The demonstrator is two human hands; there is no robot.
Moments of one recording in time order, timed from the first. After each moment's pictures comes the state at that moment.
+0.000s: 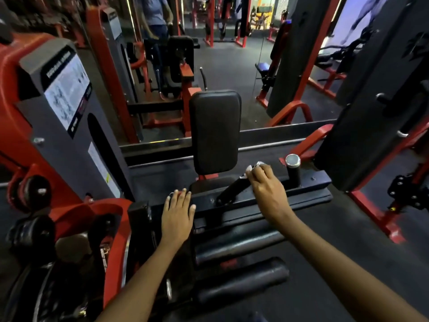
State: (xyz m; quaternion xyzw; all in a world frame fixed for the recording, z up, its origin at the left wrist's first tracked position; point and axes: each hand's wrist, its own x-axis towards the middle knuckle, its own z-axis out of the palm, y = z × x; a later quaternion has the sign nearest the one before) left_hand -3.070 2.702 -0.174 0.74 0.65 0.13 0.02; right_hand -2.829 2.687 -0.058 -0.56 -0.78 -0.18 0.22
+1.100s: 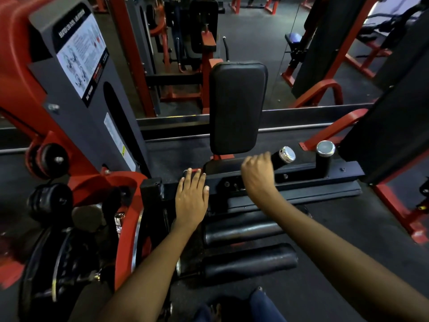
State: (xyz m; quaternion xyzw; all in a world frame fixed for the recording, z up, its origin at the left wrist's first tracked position) left_hand -3.063 2.706 -0.185 0.72 0.67 0.17 -0.02; right_hand -2.897 2.728 -0.057 -0.64 -0.73 -0.19 -0.12
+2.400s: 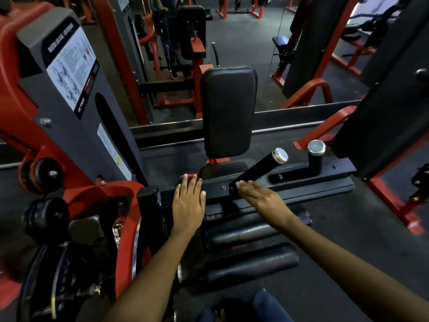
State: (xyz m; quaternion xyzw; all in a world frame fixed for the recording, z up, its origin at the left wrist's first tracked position) left_hand -3.064 2.707 -0.185 0.72 0.67 0.18 -0.01; right_hand -2.831 2.696 -0.137 -0.37 -0.90 -0.13 0.22
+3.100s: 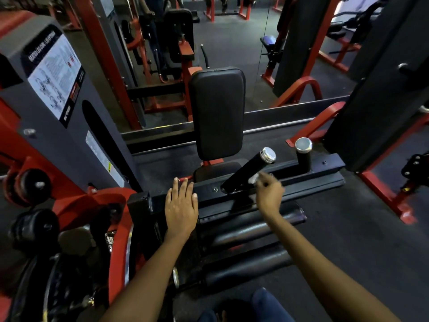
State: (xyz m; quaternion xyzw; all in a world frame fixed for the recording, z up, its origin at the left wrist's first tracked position) left_hand -3.061 2.707 -0.185 0.72 0.67 0.17 -0.01; right_hand -2.848 2.709 -0.127 -0.73 -0.40 0.27 0.48
